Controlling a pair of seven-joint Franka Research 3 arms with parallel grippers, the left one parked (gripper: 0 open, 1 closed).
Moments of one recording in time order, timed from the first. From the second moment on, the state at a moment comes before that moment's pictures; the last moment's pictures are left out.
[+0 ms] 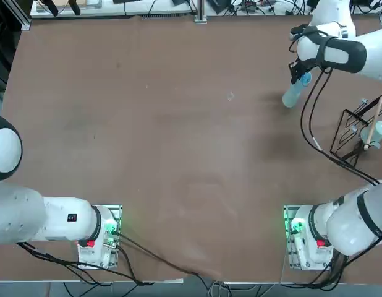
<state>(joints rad) 0.50 0.08 -0.39 -2.21 -0.05 2.25 -0.06</state>
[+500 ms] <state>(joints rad) 0.50 0.09 -0.39 -2.22 -0.05 2.26 -0.06</state>
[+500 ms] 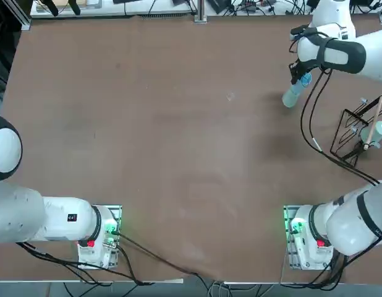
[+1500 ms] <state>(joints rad) 0.50 0.10 -0.39 -2.22 -0.05 2.27 -0.06</state>
